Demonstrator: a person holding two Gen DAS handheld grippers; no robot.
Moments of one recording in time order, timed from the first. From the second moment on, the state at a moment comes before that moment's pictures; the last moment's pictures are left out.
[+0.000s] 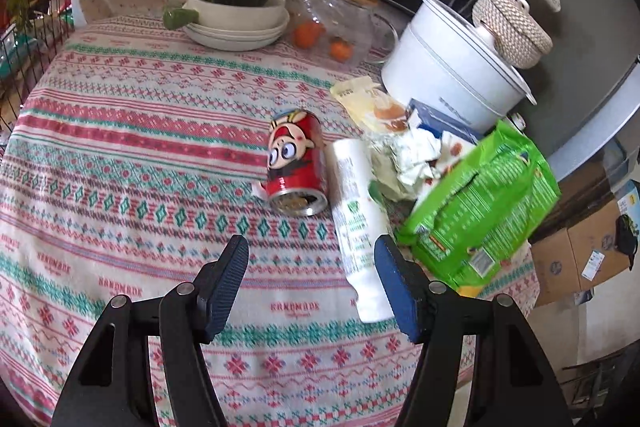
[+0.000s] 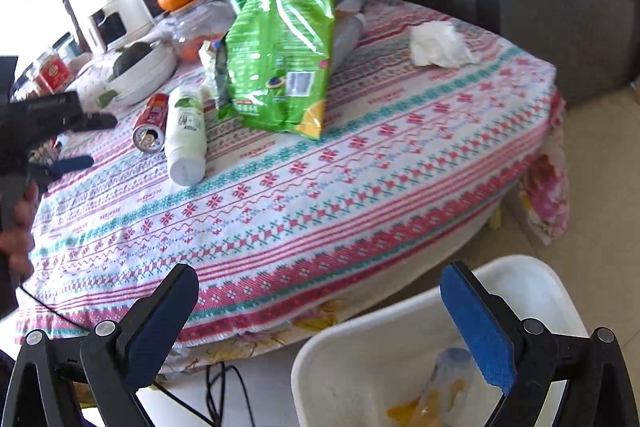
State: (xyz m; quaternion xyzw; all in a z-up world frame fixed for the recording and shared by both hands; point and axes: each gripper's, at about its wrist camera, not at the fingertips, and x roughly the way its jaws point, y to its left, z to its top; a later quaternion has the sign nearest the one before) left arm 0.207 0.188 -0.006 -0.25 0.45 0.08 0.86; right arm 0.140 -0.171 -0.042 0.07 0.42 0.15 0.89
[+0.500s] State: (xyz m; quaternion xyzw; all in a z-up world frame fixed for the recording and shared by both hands) left arm 0.283 0.234 -0.055 -0.32 0.48 0.04 0.82; right arm 0.230 -0.059 -0.052 0.04 0.42 0.25 0.87
